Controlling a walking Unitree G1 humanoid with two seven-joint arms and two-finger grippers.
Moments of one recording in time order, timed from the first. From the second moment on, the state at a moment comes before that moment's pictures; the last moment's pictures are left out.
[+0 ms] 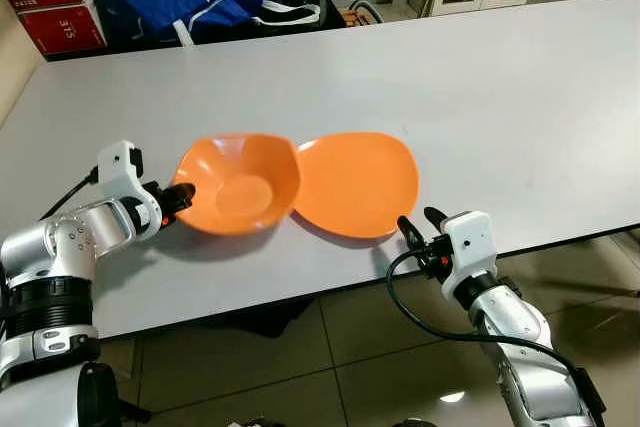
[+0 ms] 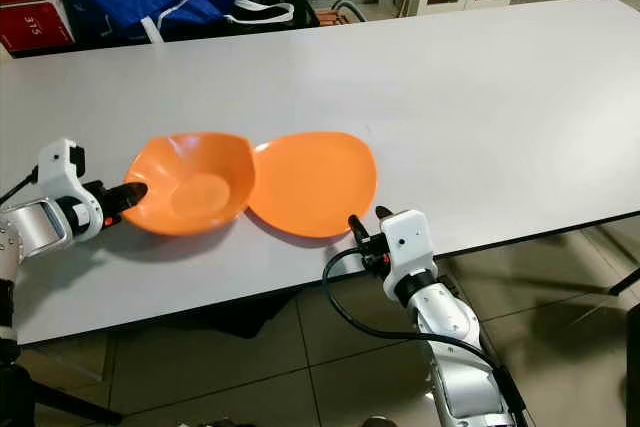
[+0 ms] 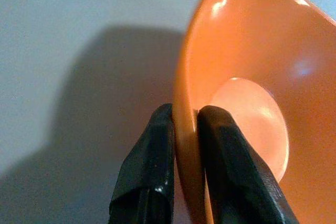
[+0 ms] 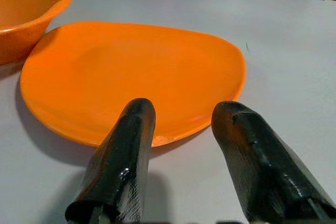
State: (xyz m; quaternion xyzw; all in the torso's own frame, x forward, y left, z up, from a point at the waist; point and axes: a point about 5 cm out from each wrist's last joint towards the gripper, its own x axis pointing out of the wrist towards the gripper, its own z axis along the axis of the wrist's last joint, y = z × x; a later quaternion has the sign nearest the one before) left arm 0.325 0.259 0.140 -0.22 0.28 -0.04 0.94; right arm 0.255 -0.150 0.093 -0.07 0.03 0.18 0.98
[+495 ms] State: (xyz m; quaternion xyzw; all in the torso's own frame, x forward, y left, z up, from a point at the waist) left arm 0.330 0.265 0.156 -0.21 0.24 -0.03 0.95; right arm 0.255 -0.150 0.094 -0.07 0.04 0.18 0.98
